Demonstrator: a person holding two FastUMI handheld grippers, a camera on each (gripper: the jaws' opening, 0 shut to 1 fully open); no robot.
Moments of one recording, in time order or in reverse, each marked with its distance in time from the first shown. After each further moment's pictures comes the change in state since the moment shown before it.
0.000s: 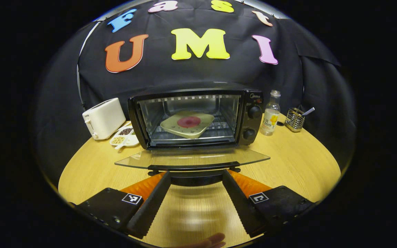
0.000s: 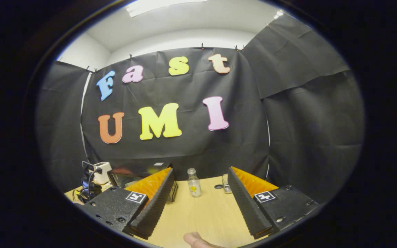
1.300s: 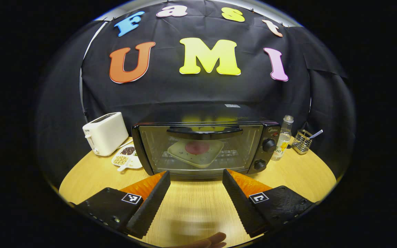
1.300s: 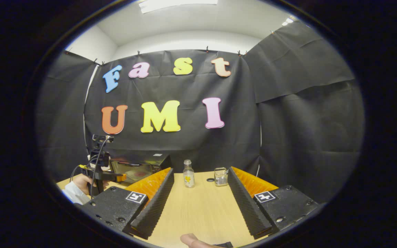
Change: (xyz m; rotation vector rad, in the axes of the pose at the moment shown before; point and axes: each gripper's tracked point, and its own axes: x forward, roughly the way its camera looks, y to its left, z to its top) left arm 0.023 0.022 0.060 -0.060 -0.103 0.018; right arm -0.080 -0.007 -0.012 -0.070 0.018 -0.044
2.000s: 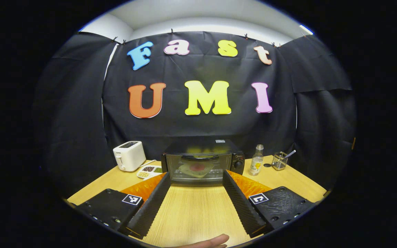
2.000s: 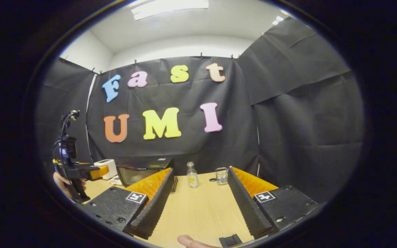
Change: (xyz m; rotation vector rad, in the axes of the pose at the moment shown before) left arm -0.212 -0.011 0.064 0.014 -0.300 0.055; right arm -0.061 0.003 0.013 0.059 -0.058 -0.008
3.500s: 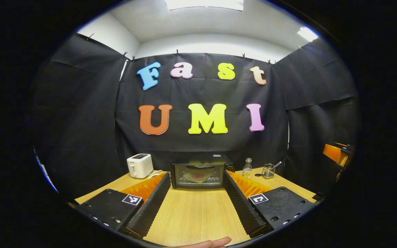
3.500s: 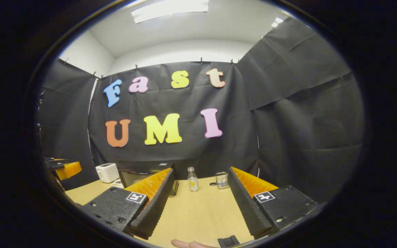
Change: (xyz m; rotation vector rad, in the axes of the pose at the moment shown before) left arm -0.116 -0.003 0.036 0.005 -0.130 0.006; right arm -0.003 -0.002 0.022 -0.009 -0.028 0.015
